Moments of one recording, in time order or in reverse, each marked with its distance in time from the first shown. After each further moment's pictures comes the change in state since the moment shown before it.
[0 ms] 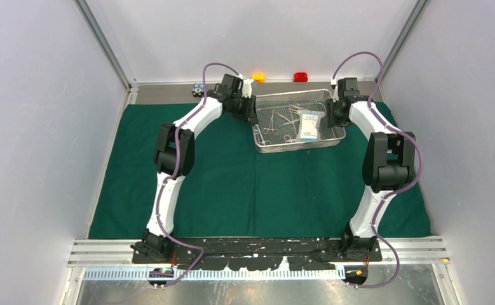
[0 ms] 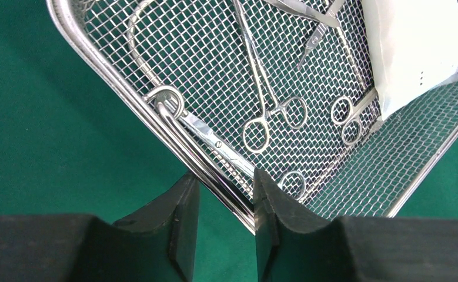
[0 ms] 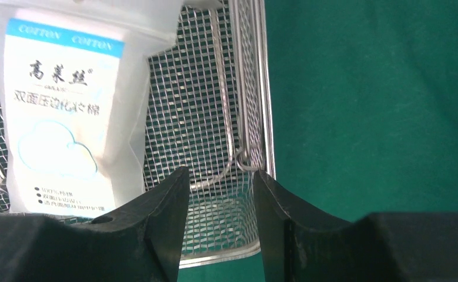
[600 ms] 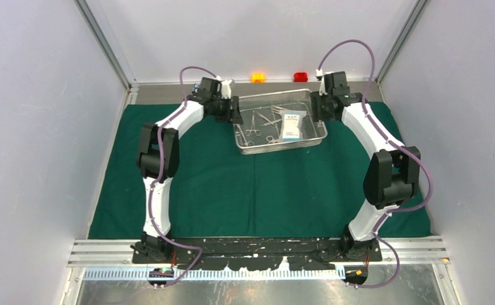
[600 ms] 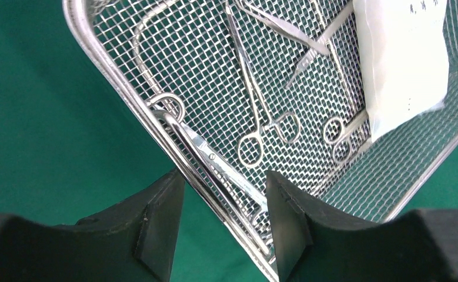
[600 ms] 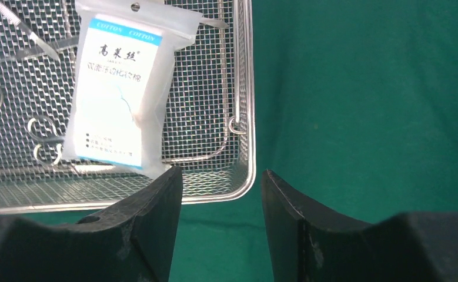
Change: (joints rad) left arm 0.139 -0.172 -0.299 0.154 0.019 -0.021; right arm 0.199 -0.173 0.001 -0.042 -0.011 0.040
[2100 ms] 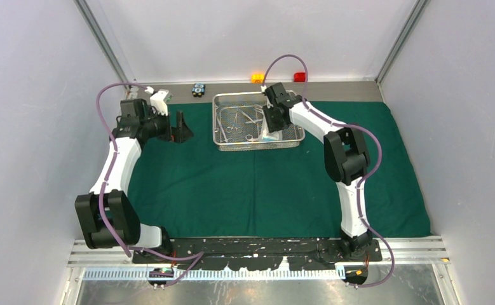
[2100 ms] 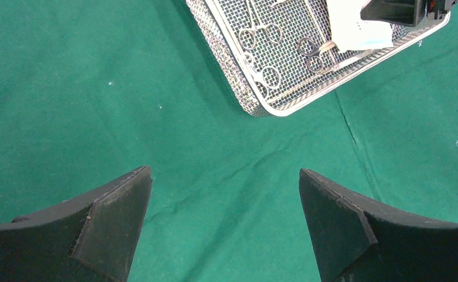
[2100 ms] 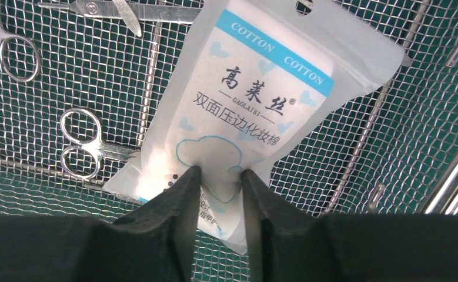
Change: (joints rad) left arm 0.394 -0.778 -0.610 -0.057 0.187 0.318; right arm 0.272 0.420 0.271 -0.007 -0.008 0.139
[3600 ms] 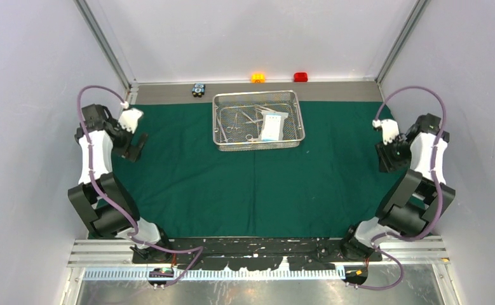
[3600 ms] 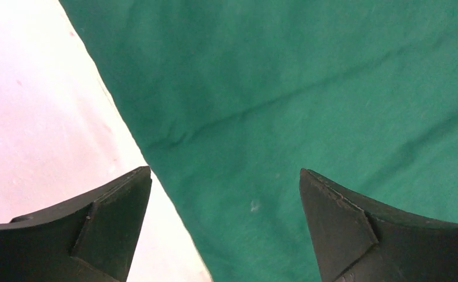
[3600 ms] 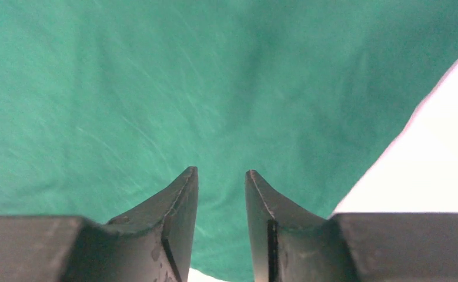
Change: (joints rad) left arm 0.347 0.127 0.131 -0.378 -0.399 0.766; right arm -1.071 -0.637 -0.584 -0.393 -0.373 -1.155
